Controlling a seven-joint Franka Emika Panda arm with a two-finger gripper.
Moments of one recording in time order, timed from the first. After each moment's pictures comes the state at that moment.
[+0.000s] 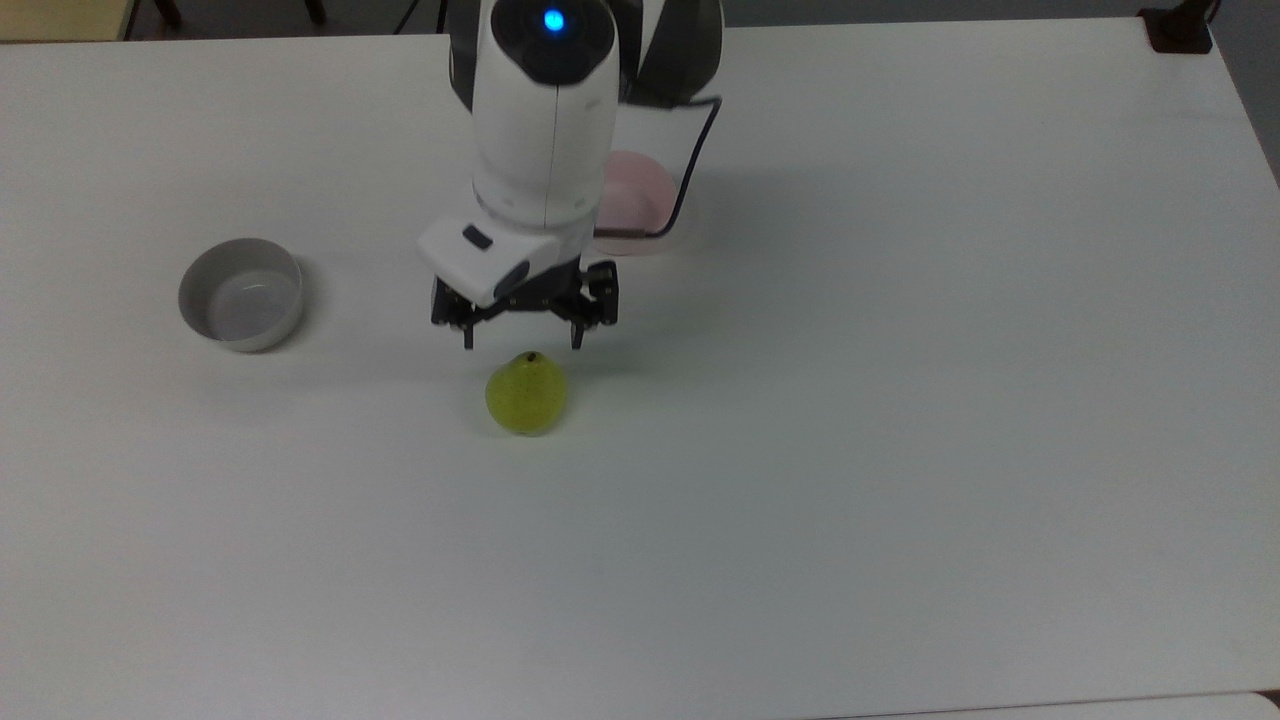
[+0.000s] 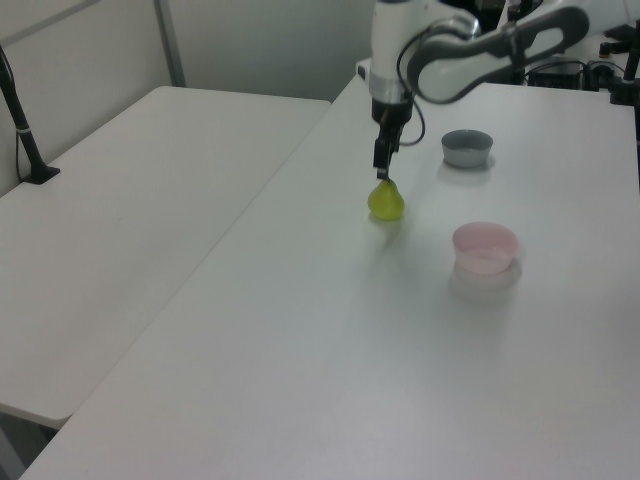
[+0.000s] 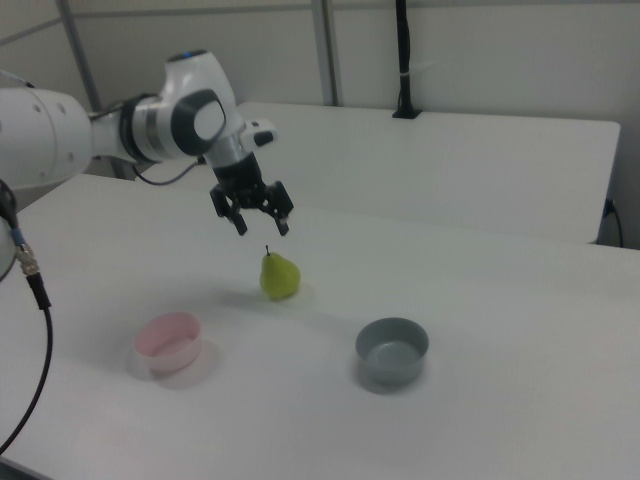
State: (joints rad) arm 0.07 0.44 0.00 -1.50 -0.18 2.03 0.03
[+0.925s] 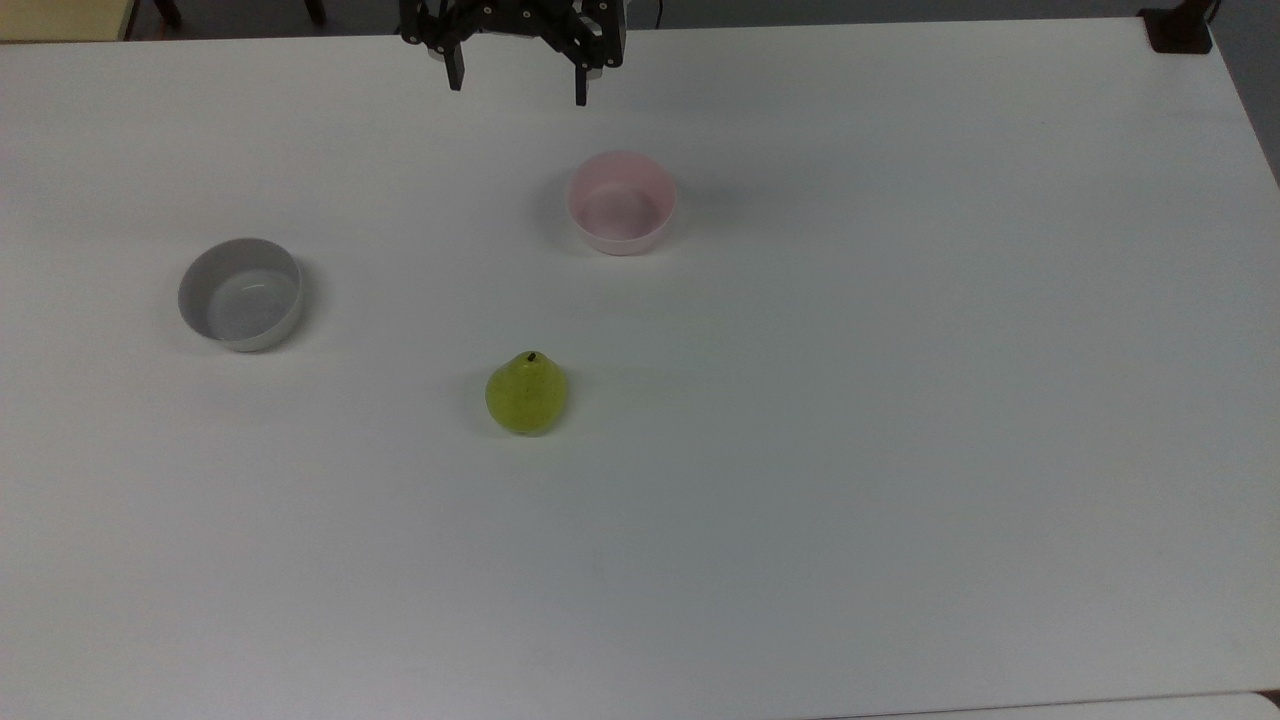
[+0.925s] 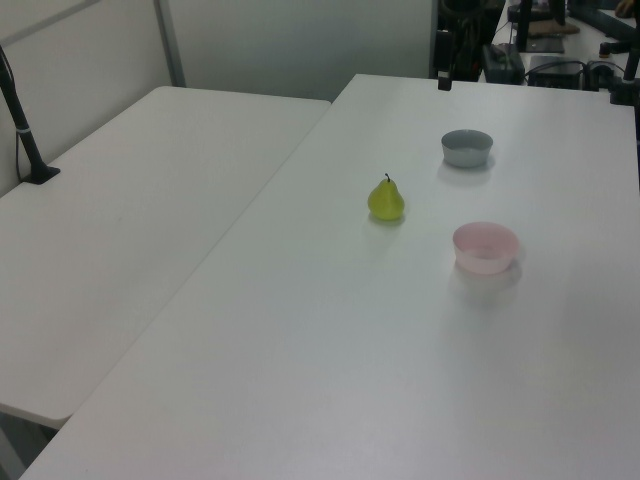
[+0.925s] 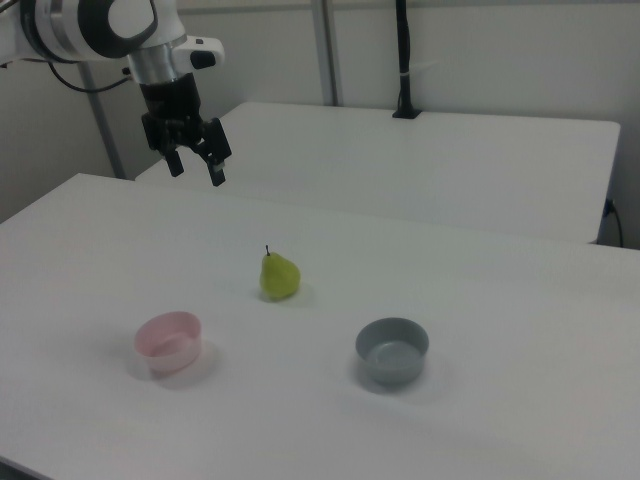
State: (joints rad) arm 0.05 0.10 0.00 -1.51 -0.05 1.64 0.14
